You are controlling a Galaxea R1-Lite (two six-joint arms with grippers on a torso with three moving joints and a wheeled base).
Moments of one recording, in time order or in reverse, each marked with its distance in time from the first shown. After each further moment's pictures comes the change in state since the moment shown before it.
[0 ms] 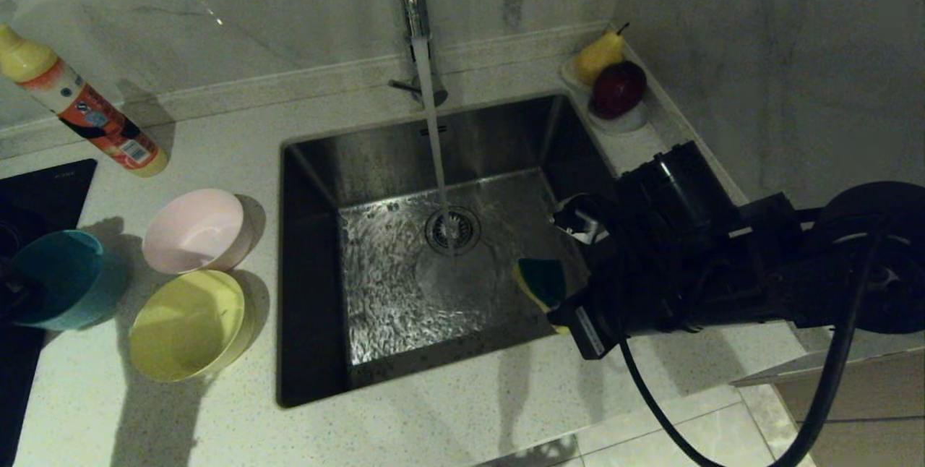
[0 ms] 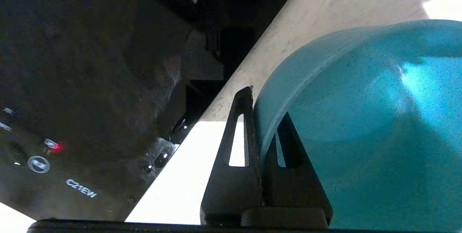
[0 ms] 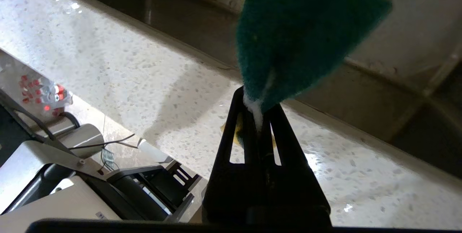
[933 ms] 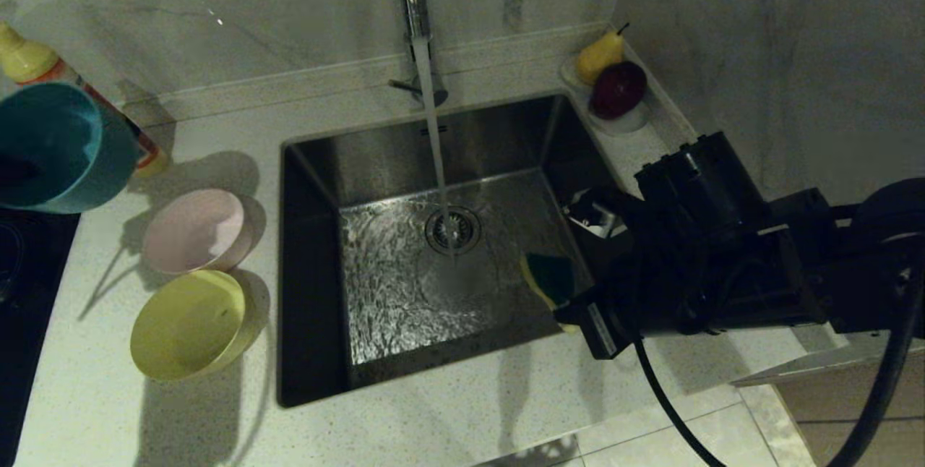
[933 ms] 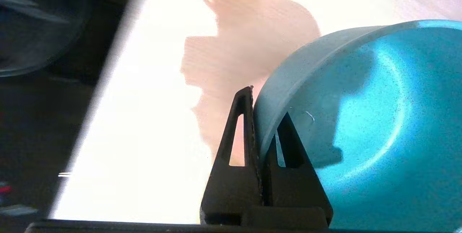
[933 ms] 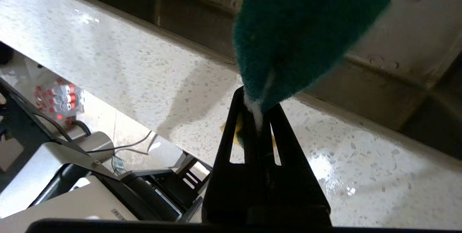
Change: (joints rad) left arm -0.282 -0.274 -0.244 0.185 0.005 -0.019; right arm 0.002 -0.054 0.023 0.002 0.001 0.043
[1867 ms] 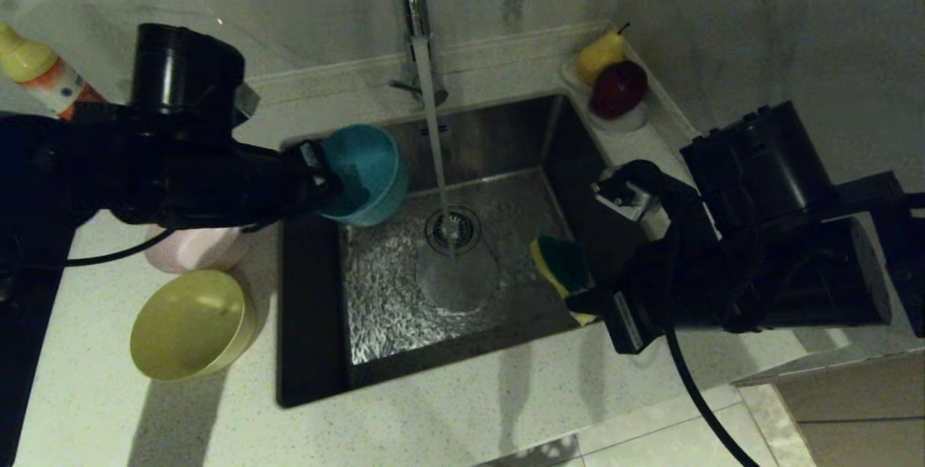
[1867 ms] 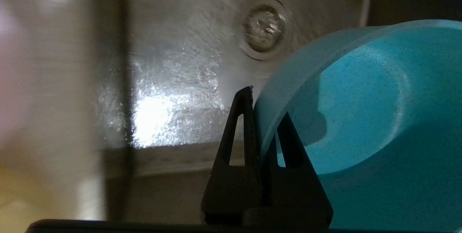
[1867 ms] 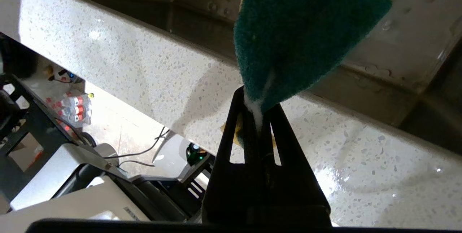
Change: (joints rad) left arm -0.735 0.333 -0.123 -0.075 0.287 -0.173; right arm 0.011 -0.086 0.022 -0.001 0.000 0.015
